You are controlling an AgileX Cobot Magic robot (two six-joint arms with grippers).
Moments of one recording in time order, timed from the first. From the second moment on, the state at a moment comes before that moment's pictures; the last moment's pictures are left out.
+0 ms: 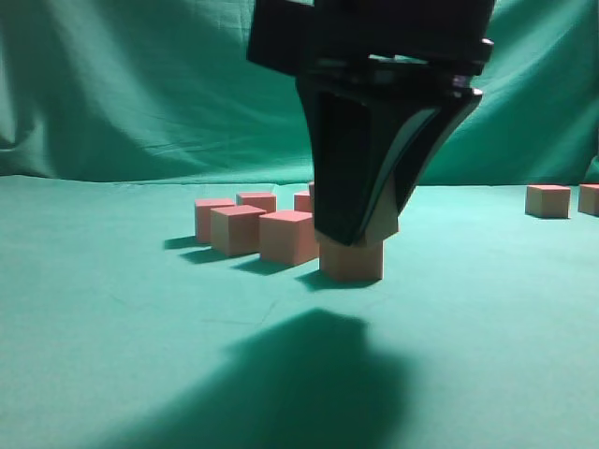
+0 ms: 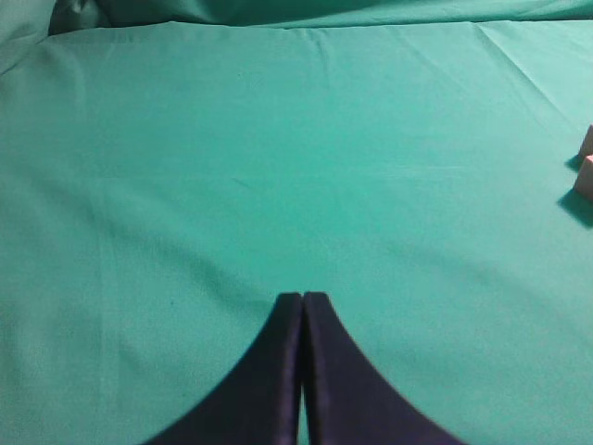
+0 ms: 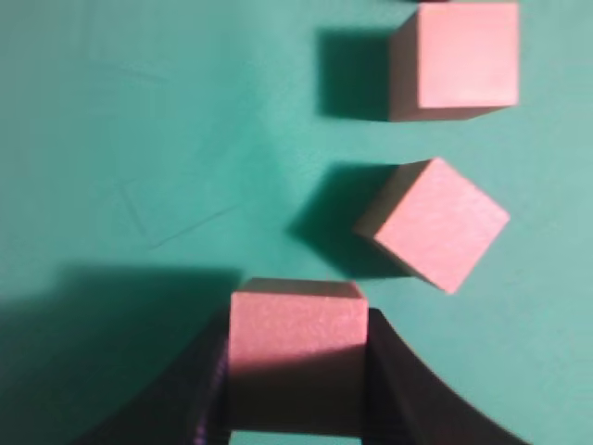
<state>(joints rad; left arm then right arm) -0.01 -0.01 0.02 0.02 0.35 0.01 0.97 1.65 -0.94 -0.18 0.64 0.07</state>
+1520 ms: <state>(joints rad) -0.01 -0.01 0.02 0.02 0.35 0.01 0.95 1.74 -0.94 -0.18 0.58 0.16</state>
